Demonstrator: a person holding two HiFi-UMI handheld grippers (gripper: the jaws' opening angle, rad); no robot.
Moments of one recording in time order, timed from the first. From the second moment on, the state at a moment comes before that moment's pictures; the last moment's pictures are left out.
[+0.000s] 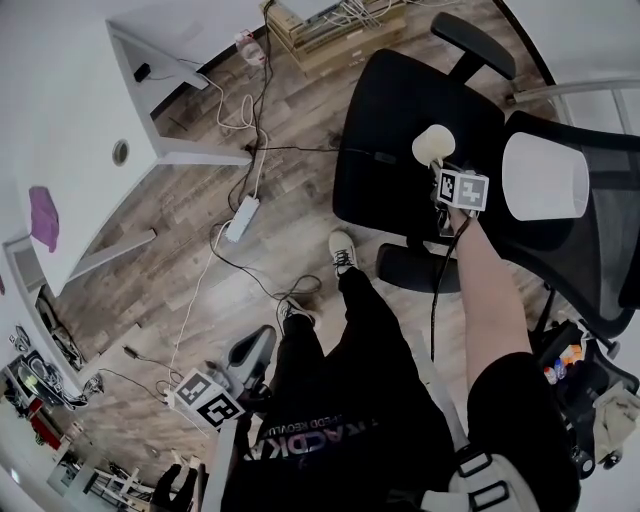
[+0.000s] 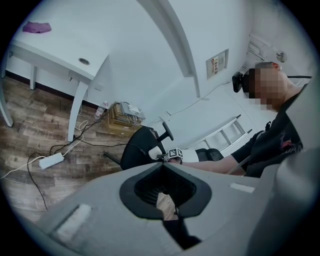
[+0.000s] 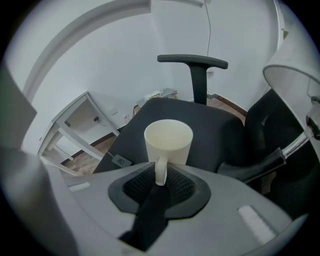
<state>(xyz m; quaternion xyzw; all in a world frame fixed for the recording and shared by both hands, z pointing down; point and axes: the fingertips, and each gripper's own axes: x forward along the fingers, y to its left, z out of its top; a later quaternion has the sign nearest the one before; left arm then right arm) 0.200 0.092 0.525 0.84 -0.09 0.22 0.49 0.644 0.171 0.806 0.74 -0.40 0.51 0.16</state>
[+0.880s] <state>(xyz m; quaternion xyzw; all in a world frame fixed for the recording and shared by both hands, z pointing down) 0.144 0.079 0.489 0.87 -0.06 0.13 0.46 0.624 0.205 0.624 0.81 -0.42 0.39 0.12</state>
